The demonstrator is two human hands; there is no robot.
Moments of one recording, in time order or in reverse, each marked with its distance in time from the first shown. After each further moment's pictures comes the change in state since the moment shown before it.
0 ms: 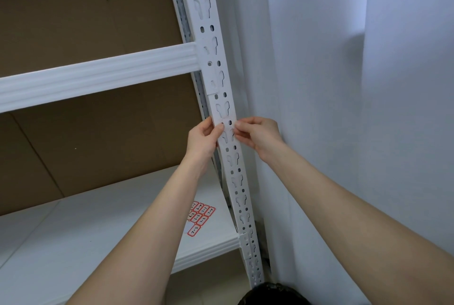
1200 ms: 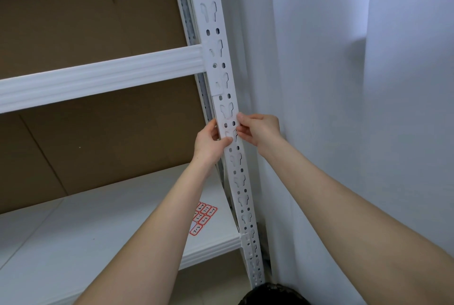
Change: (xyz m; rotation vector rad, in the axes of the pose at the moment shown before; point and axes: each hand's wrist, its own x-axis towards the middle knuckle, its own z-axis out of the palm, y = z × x) left_hand 0.007 -0.012 -0.001 0.152 -0.024 0.024; right_hand 0.007 -0.007 0.008 -0.031 0.090 0.005
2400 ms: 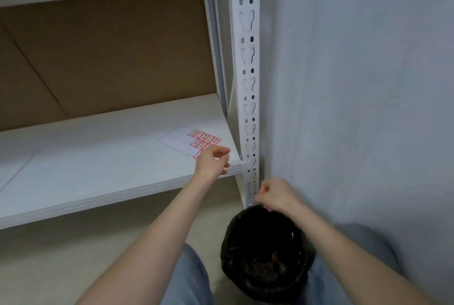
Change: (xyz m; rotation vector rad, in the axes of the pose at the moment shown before) left_hand -0.123 -0.154 -0.003 0.115 0.005 -0.422; right_hand -0.128 0.202 -0.096 -1.197 -0.359 0.341
